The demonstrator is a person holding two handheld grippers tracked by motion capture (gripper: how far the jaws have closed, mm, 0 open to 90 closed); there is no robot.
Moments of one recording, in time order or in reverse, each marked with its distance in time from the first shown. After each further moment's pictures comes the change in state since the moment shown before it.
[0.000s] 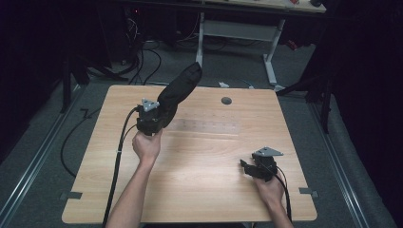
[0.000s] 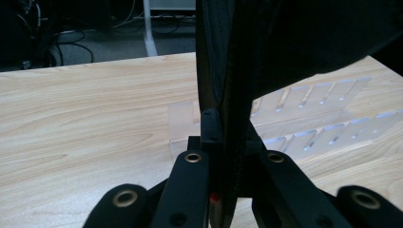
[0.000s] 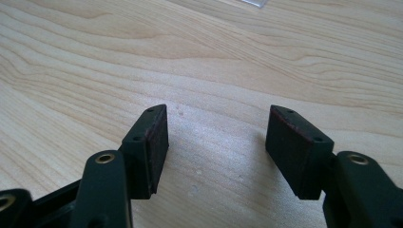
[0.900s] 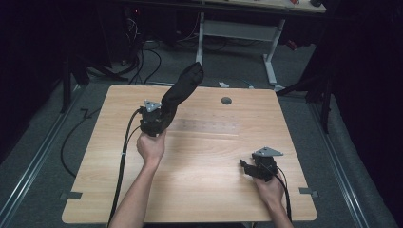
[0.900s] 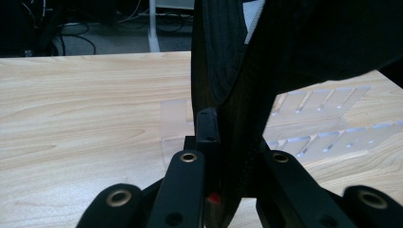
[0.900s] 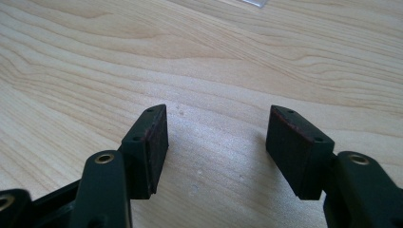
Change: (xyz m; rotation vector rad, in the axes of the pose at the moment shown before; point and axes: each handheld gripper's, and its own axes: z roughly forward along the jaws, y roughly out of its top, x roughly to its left) left arm -0.007 -0.005 0.001 -0.011 0.033 -0.060; right arm 0.000 0.000 0.000 0.001 0.000 0.000
